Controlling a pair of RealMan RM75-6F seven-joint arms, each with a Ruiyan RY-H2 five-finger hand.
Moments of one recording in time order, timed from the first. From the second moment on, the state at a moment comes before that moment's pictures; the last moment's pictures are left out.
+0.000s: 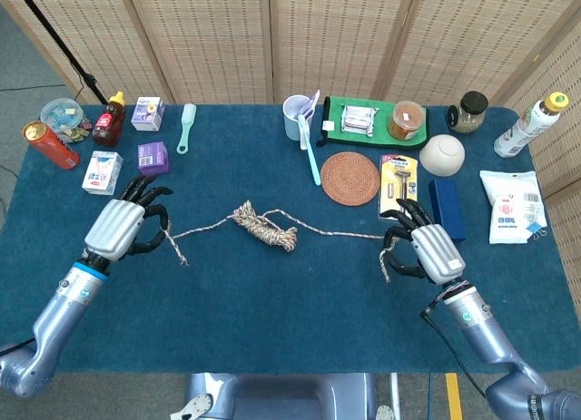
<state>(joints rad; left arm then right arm) -0.56 -1.20 -0.16 -1.65 1.40 1.11 -0.05 0.49 -1.29 0.13 -1.54 -1.52 1.21 0.29</state>
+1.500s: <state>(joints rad) -0.17 -0.97 0.03 -1.90 1.44 1.51 0.14 0.23 -1.09 0.06 -1.72 -1.36 1.38 0.02</state>
